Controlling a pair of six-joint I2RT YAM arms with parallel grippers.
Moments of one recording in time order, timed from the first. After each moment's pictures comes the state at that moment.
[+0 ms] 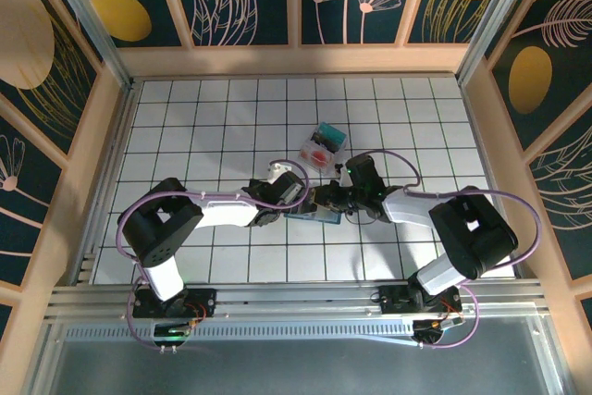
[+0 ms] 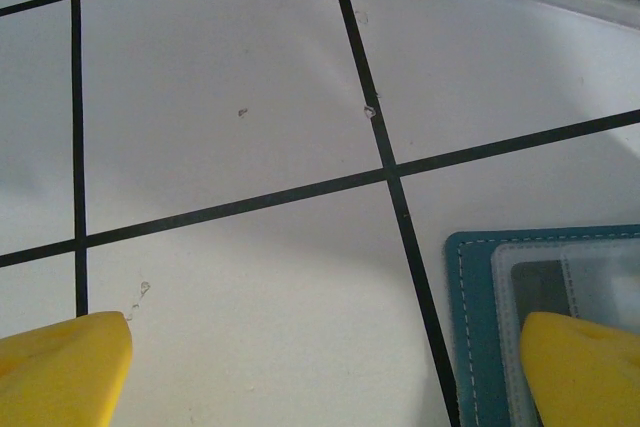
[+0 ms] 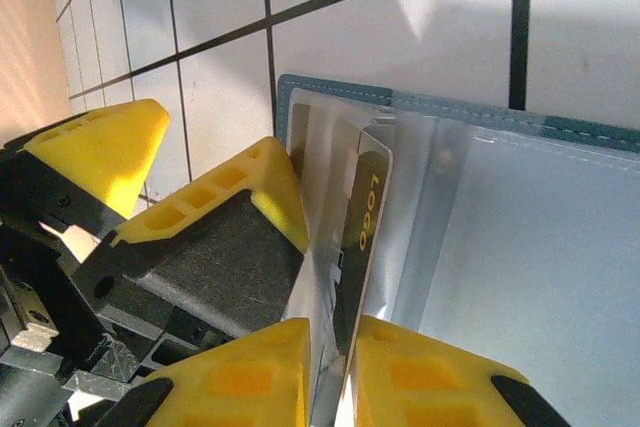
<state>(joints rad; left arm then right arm) -0.90 1.77 0.85 -0.08 -0.51 -0.54 0.57 1.52 0.56 0.17 -0.52 0.89</state>
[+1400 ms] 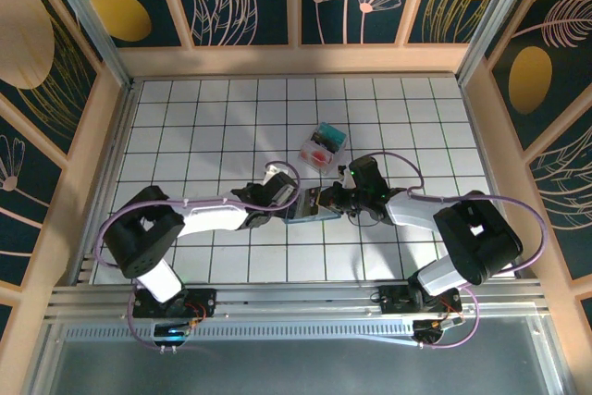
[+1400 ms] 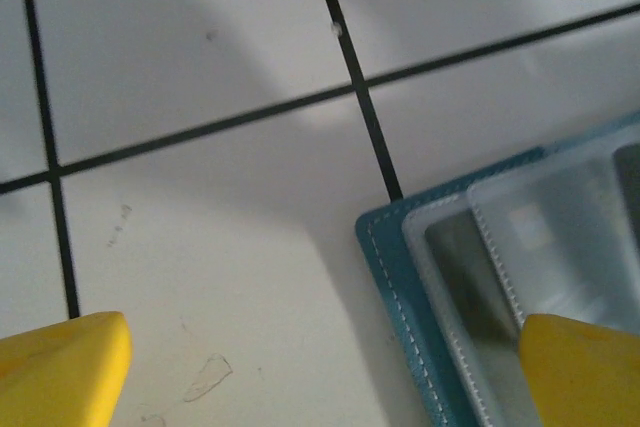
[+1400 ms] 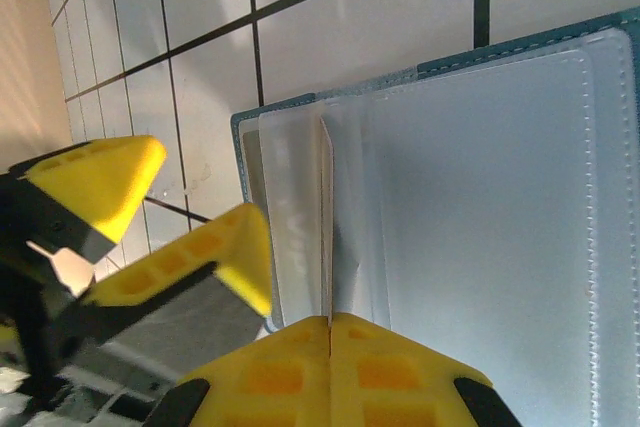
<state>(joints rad) -0.90 1.68 0.80 -0.13 -0.38 -0.53 0.56 1.48 0.54 0.15 -0.51 0.89</state>
